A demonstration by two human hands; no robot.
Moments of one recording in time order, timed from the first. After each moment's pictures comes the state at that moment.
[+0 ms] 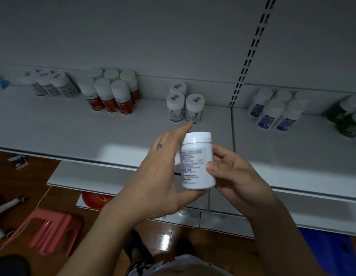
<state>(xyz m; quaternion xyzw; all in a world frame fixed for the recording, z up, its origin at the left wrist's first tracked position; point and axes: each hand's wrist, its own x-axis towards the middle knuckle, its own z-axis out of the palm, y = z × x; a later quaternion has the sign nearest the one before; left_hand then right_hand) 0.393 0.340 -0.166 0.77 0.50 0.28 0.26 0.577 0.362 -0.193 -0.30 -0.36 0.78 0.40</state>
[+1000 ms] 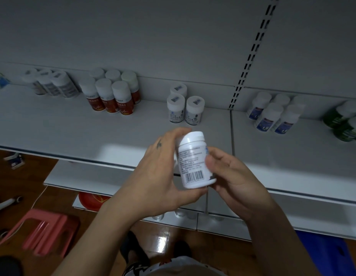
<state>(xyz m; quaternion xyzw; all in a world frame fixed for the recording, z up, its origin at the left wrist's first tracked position) 0.392 0.340 -0.160 0.78 0.50 0.29 0.24 0.567 0.359 -0.188 -0.36 -0.36 0.76 0.41</state>
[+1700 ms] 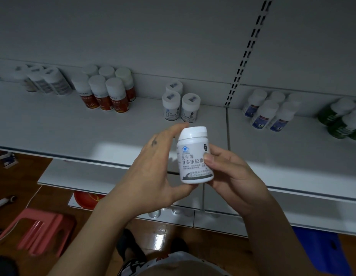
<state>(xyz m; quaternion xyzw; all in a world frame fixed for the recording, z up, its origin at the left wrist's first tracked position) 0.390 0.343 -0.168 0.77 0.52 0.29 0.25 0.574 0.362 -0.182 -0.30 -0.35 0.79 0.41</state>
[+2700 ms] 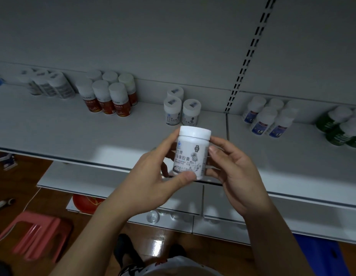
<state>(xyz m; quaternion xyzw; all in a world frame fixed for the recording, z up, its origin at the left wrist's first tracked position) 0.386 0.345 -0.175 0.71 0.49 0.35 0.36 0.575 0.365 -0.184 -0.42 -0.41 0.64 0.49</state>
